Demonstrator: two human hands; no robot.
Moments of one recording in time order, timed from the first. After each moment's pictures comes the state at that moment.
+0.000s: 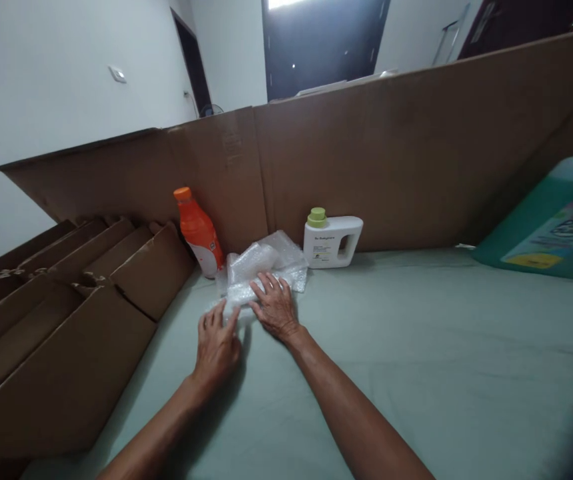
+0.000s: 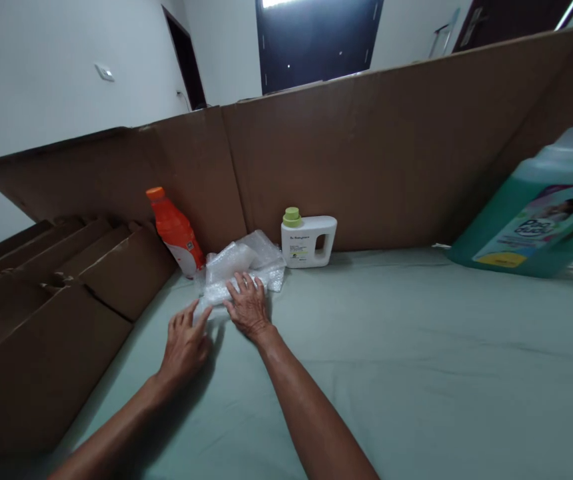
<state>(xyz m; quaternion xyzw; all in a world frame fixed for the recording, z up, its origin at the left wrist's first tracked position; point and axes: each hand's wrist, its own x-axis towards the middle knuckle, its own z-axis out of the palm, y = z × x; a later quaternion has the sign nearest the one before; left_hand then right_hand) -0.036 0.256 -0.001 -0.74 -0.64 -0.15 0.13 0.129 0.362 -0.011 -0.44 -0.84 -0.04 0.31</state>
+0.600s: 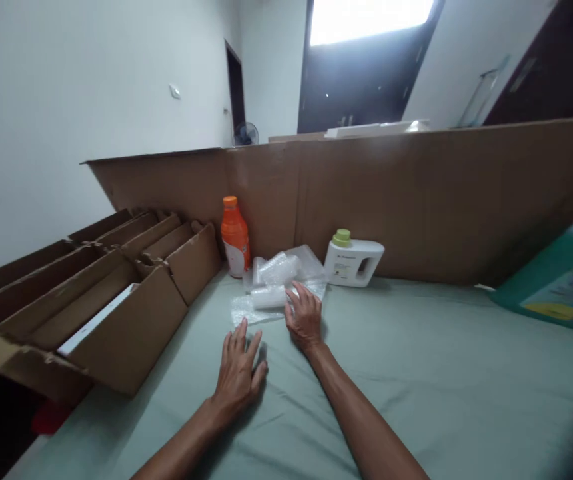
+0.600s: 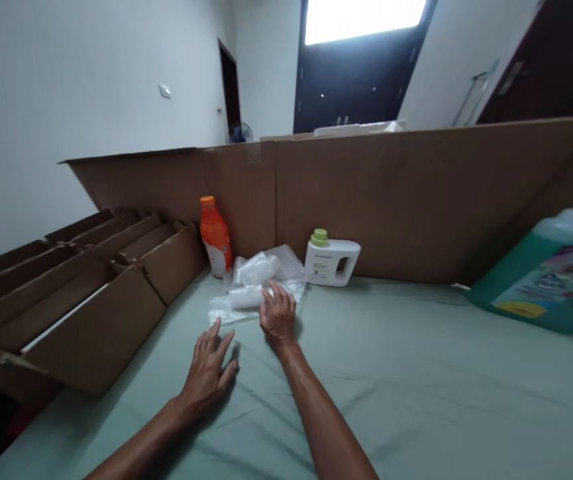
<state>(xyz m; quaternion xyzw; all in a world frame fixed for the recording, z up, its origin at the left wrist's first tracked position) -0.026 0.187 -0.018 -0.73 -0.62 -0.27 0.09 0.141 0.340 -0.007 -0.44 -0.79 -0.13 0.42</state>
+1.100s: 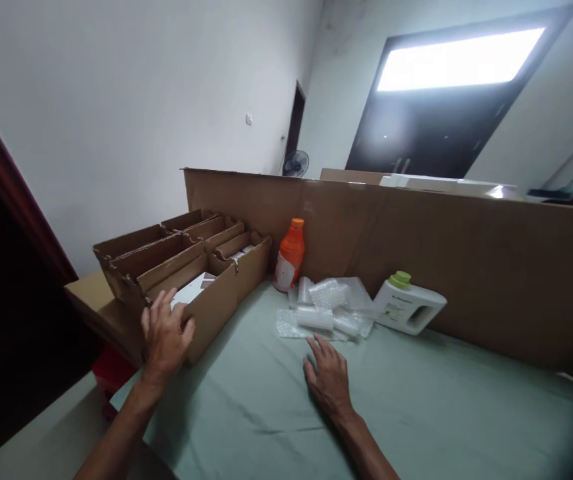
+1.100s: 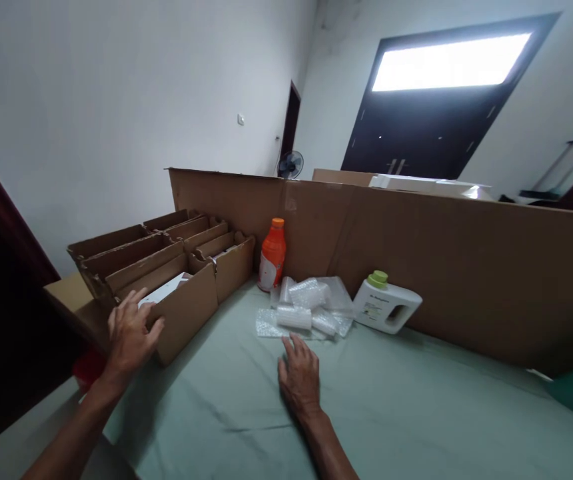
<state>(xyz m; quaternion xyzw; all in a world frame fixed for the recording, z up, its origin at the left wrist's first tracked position) -0.219 0.087 0.094 -0.46 -0.77 -0.35 0.26 0.107 0.262 -0.024 -0.41 -0.84 -0.12 0.33</state>
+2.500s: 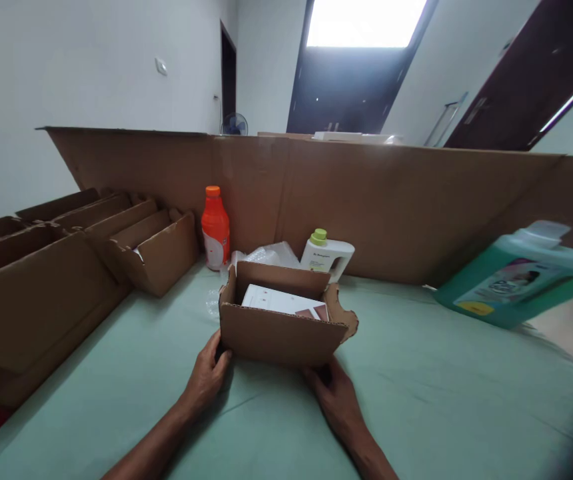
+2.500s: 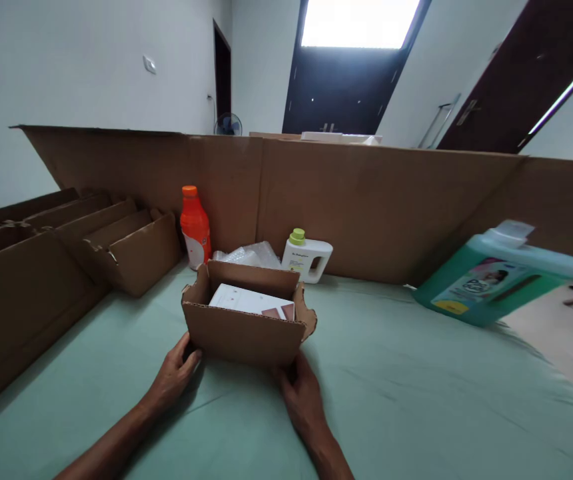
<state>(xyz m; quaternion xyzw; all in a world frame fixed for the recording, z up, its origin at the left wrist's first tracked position) -0.018 0.181 -0.019 -0.56 -0.58 -0.50 -0.30 0.262 0.211 -0.005 -0.56 -0.64 0.33 0.41</state>
